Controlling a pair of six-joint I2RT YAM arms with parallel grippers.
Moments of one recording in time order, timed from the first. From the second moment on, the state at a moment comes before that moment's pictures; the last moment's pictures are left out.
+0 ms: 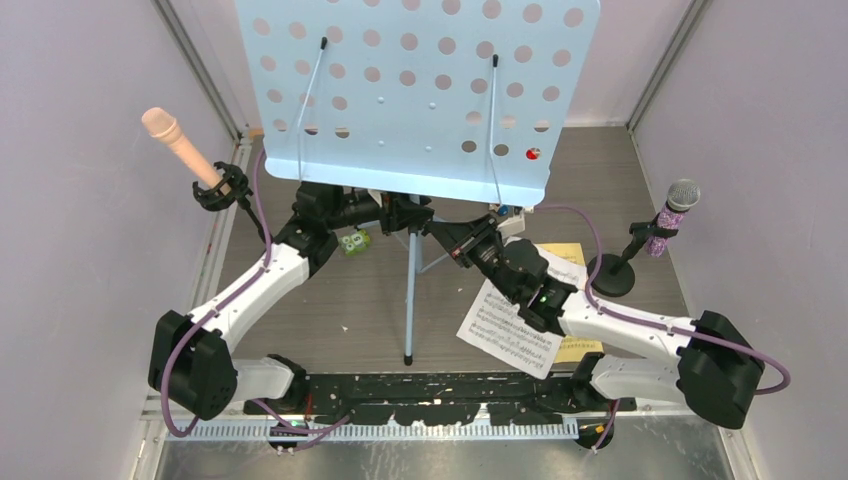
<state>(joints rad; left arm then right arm) -0.48 1.27 0.94 0.33 0.84 0.03 0.91 1.14 0.58 0.58 0.29 1.27</state>
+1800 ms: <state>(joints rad) -0.48 1.22 0.94 0.36 0.77 0.00 0.90 0.72 0.50 0.36 0.21 0.20</state>
